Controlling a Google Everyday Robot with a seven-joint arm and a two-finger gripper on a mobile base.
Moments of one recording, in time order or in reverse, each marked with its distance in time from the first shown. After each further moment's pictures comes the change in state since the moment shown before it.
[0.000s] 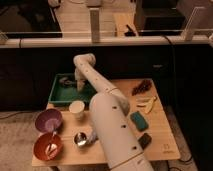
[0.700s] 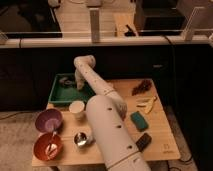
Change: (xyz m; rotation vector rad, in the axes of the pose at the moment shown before) arm 0.002 -0.001 0.018 0.006 -0.003 0.008
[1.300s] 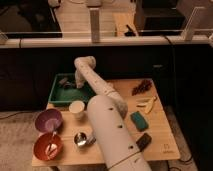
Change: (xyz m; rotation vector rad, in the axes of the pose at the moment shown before) arm 0.000 0.000 -0.001 0.013 -0.017 -0.001
